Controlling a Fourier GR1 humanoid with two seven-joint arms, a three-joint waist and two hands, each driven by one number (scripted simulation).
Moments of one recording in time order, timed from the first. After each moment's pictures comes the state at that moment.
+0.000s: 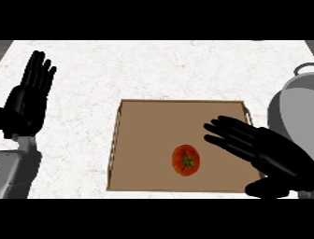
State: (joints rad) left arm -0.29 0.26 0.05 -1.51 0.20 0.15 0.03; right arm -0.12 -0.51 0.32 -1.84 0.66 0.30 -0.39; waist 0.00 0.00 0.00
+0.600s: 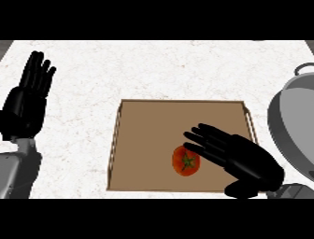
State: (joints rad) left arm -0.27 0.24 0.07 -1.54 0.17 0.13 0.04; right arm -0.11 -0.36 0.39 -1.72 0.85 0.24 -0.46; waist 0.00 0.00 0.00
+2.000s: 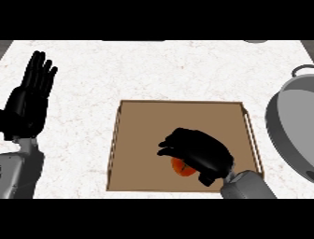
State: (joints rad) left arm -0.28 0.19 0.10 -1.55 0.12 0.11 0.06; right arm -0.22 -0.12 0.44 -1.45 1.14 0.13 -0.50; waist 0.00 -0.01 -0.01
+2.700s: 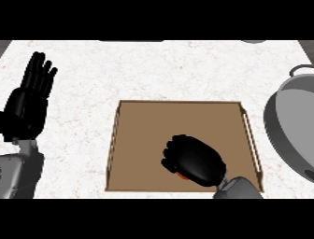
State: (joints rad) left arm -0.27 0.18 0.10 -1.57 0.12 0.10 0.07; right arm -0.18 -0.07 0.48 -1.46 1.27 -0.04 -0.54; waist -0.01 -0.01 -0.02
